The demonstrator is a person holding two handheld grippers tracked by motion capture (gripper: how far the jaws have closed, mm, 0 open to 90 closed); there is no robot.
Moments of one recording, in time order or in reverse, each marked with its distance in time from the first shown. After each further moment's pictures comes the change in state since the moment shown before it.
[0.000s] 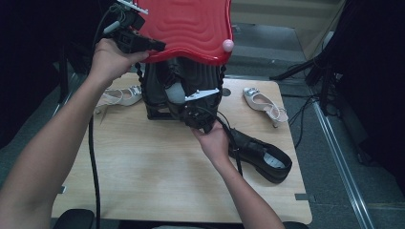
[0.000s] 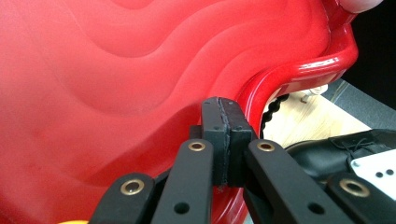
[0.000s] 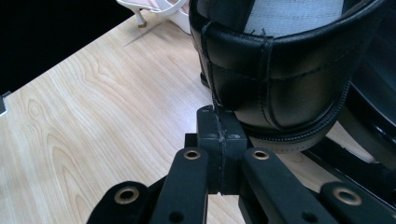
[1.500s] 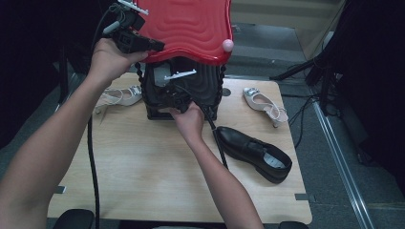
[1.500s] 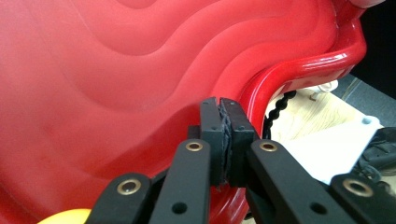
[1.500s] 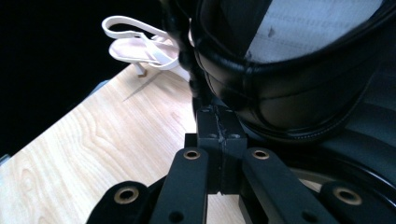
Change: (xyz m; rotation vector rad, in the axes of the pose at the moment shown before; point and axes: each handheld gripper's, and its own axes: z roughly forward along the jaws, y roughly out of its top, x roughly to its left) left arm -0.003 0.001 -0.003 0.014 0.046 0.022; right arm -0.002 0.058 0.068 -0.058 0.036 0.073
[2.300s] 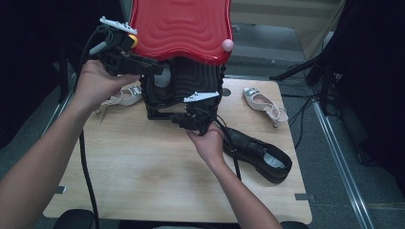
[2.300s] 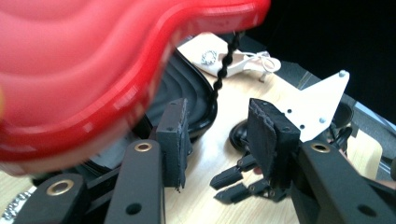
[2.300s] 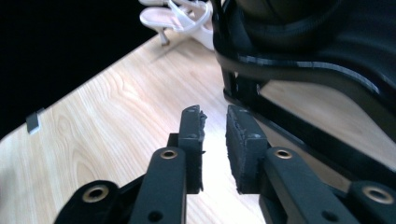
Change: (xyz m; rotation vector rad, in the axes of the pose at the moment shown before) left arm -0.031 -0.045 -0.031 -0.004 -0.155 -0.011; right arm -0.002 -0.063 -0.058 -0.021 0.072 -0.034
